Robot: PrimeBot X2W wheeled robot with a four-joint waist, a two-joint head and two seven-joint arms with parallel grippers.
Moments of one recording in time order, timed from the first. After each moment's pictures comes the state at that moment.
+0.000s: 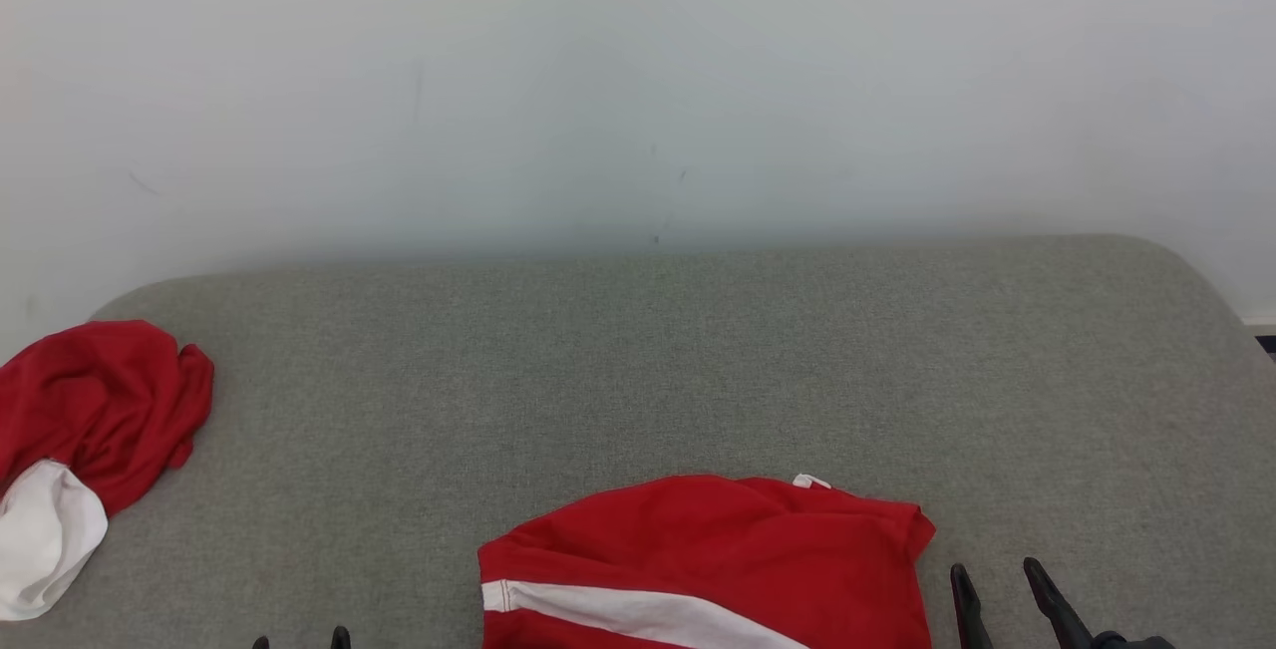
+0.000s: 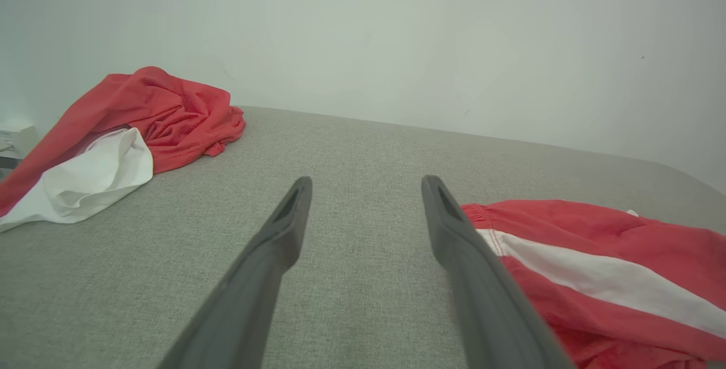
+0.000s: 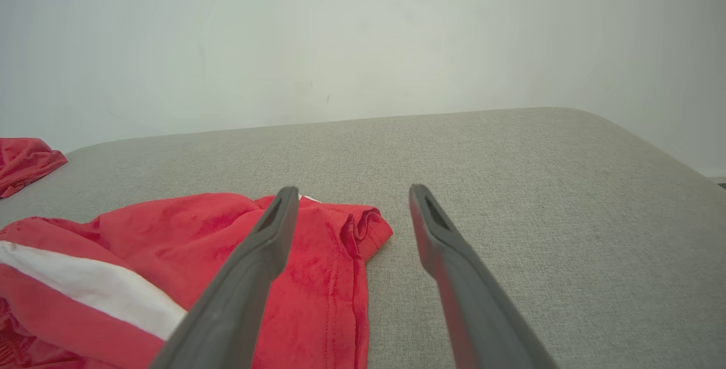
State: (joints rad) left arm 0.24 0.07 0.04 0.08 -0.24 -0.13 -0.26; right arm 0.13 -0.11 0.06 0.20 0.20 0.13 -0.22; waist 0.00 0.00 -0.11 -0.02
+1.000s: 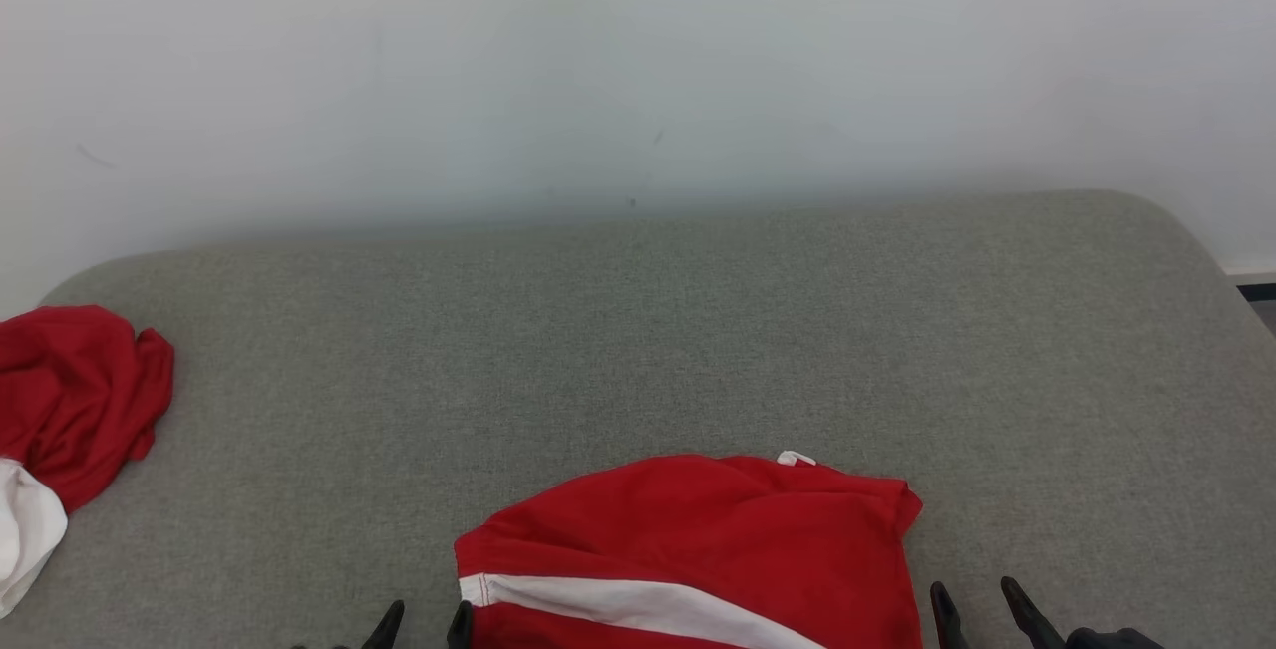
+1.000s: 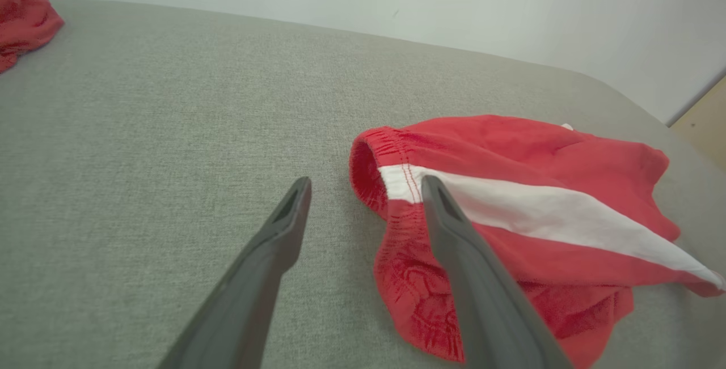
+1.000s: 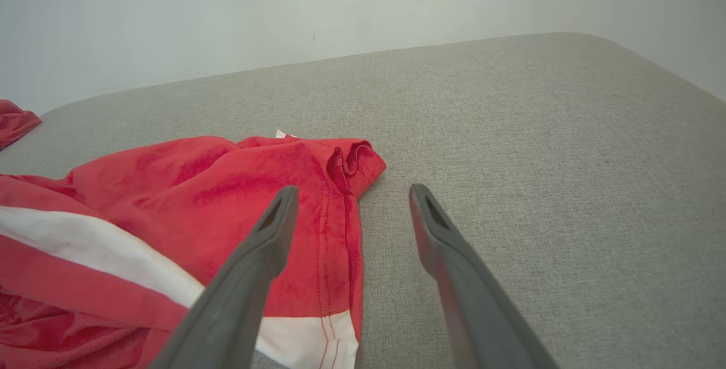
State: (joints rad) left arm 0.05 0.15 -0.21 0.30 -0.39 -0.13 -0.15; right arm 0.14 -0.10 0.07 0.21 0.22 0.13 -0.11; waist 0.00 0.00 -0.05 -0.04
